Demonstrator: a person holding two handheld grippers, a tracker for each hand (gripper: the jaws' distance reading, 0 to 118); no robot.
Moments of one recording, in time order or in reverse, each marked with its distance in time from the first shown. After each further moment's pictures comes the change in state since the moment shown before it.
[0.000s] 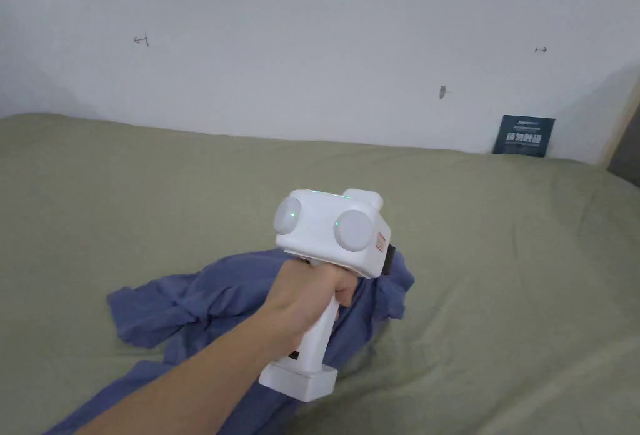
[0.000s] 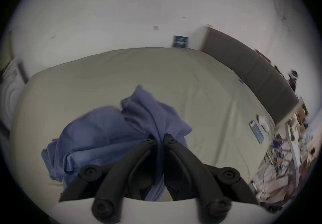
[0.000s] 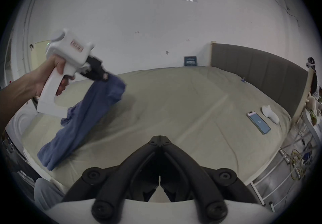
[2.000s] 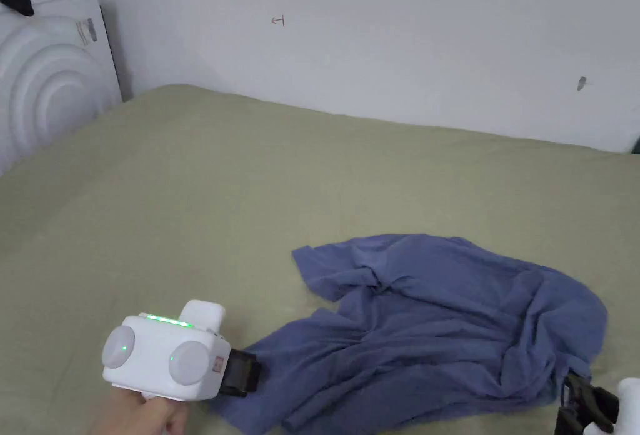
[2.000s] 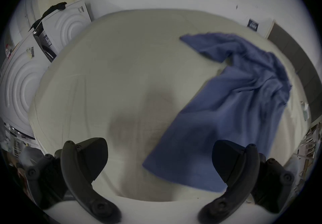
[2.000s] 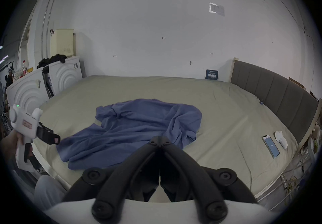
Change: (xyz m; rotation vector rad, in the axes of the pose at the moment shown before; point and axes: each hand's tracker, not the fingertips) left arm -0.266 -0.291 0.143 -0.243 0.490 0.306; right arm -0.095 0.016 -0.010 0.044 0.170 0.184
